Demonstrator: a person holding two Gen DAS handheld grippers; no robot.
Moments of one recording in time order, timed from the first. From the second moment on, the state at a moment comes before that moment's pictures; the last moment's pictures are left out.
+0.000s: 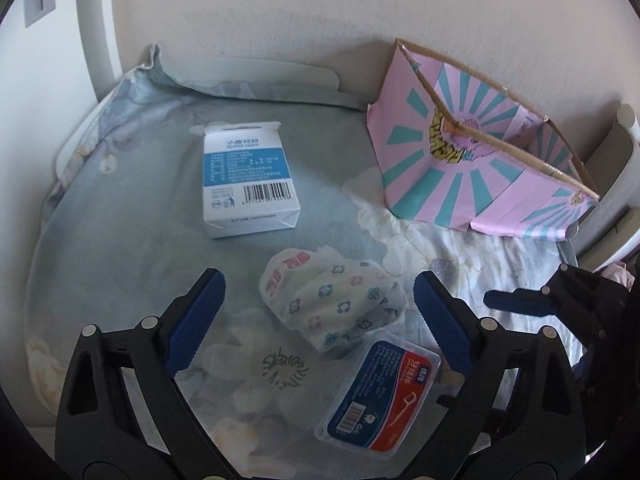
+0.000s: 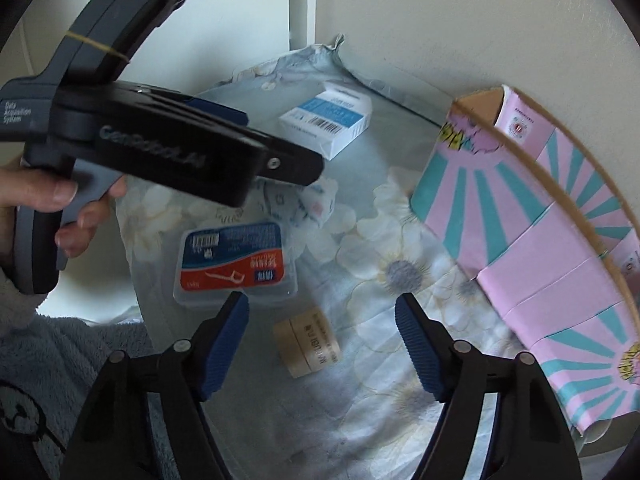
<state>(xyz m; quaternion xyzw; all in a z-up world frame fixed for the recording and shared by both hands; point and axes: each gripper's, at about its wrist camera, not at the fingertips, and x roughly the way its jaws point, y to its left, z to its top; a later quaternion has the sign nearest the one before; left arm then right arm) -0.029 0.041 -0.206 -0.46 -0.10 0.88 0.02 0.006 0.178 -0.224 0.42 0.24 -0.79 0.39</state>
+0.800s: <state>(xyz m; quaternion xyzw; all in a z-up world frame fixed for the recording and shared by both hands) -0.032 0.050 -0.221 -0.46 -0.10 0.88 0.05 0.011 0.184 -0.247 0.42 0.22 -0.78 0.41</state>
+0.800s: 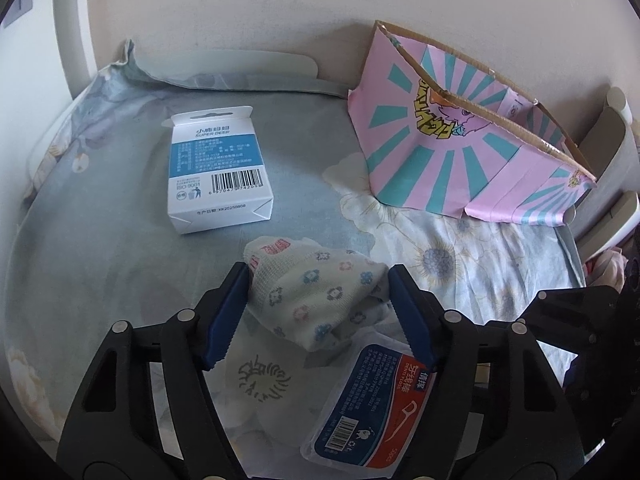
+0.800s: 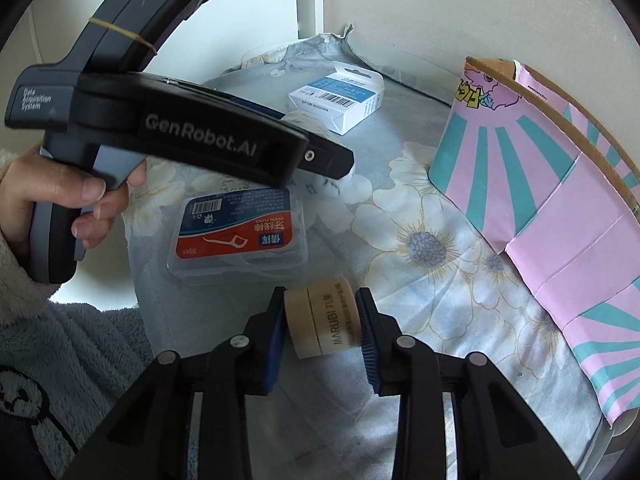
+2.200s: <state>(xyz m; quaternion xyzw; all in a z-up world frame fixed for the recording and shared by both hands) -0.018 0.045 -0.058 -0.37 -0.10 0.92 0.08 0.001 0.199 -0.110 0.41 0.13 -0.85 0.29</state>
